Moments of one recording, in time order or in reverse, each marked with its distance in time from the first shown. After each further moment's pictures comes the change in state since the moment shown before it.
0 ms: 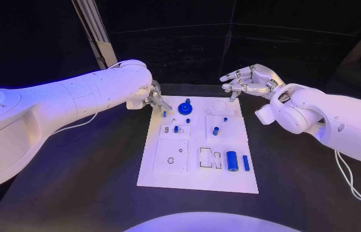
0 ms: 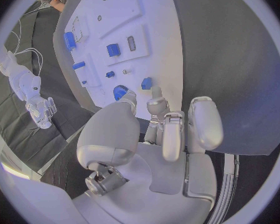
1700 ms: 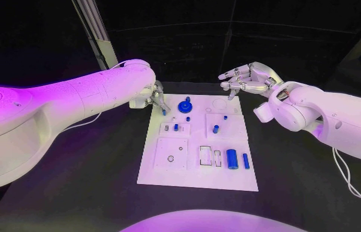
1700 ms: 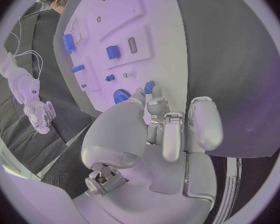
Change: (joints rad) left arm -0.016 0.045 0.000 -0.057 -0.011 0.037 0.021; left_hand 0.183 0.059 0.071 -0.068 0.000 0.011 -0.003 0.004 -0.032 0.004 -0.004 0.004 -0.009 0.000 0.000 0.000 0.000 0.000 0.000 0.000 0.004 0.008; right arm 0.000 0.012 0.000 -0.009 0.000 0.007 0.001; right_hand 0.000 0.000 0.000 0.000 0.004 0.000 0.000 0.000 0.000 0.000 0.000 0.004 0.000 0.000 0.000 0.000 0.001 0.000 -0.004 0.004 0.000 0.000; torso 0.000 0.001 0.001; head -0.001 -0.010
